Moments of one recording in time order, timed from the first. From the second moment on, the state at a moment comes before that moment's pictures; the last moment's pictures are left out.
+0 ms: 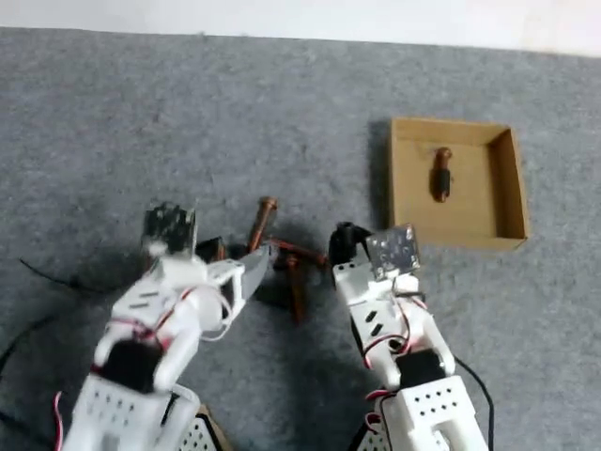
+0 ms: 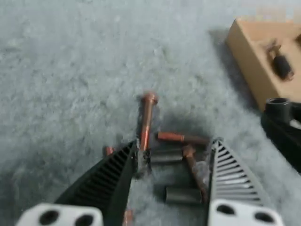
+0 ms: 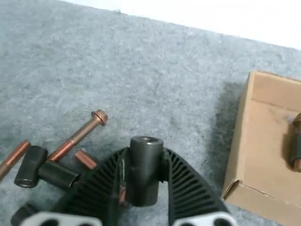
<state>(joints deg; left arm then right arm) 13.7 -76.4 70.9 52.5 14.5 -20.5 -79.3 93.2 12.6 5.4</state>
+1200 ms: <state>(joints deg) 13.1 21.7 11.0 50.3 8.1 -17.7 -84.7 95.5 12.6 5.4</state>
